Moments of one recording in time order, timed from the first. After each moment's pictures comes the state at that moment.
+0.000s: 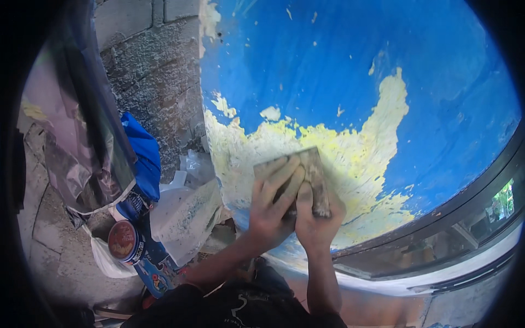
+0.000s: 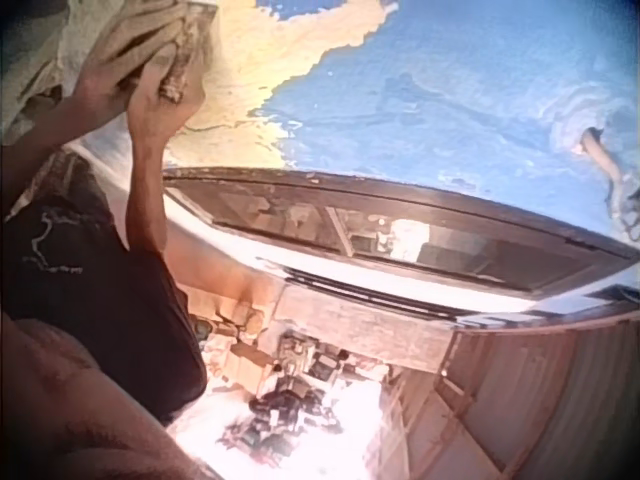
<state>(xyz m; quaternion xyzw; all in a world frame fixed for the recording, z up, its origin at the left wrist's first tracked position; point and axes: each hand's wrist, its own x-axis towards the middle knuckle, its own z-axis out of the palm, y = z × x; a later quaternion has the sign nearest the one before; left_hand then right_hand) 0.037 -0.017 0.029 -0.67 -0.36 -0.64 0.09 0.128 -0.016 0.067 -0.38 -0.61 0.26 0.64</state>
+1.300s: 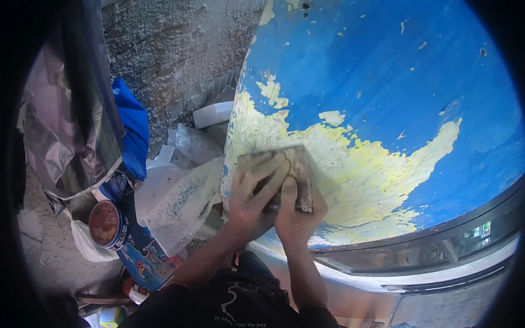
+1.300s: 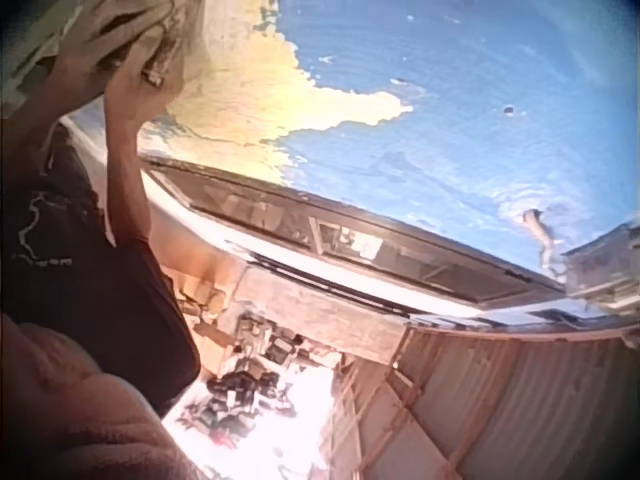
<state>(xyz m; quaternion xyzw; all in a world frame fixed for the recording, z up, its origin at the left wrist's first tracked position) -0.016 -0.019 0.001 -0.63 -0.40 -0.66 0.07 0.068 -0.014 0.035 -0.42 -0.62 0.21 0.63</state>
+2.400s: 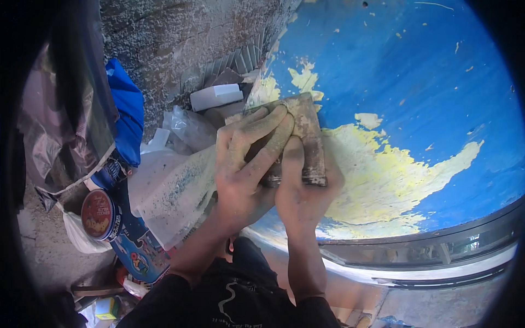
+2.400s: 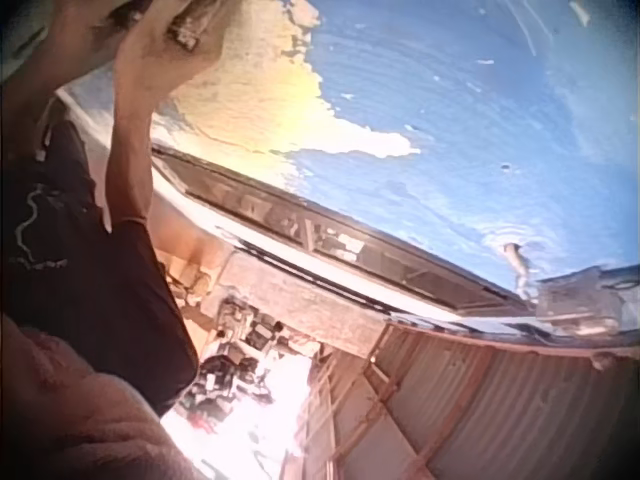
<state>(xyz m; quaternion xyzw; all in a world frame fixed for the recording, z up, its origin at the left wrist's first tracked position) -0.049 -0.011 0.023 -0.60 -0.40 -0.69 0.08 0.042 -0.006 0.059 -0.42 -0.62 0.27 0.61</state>
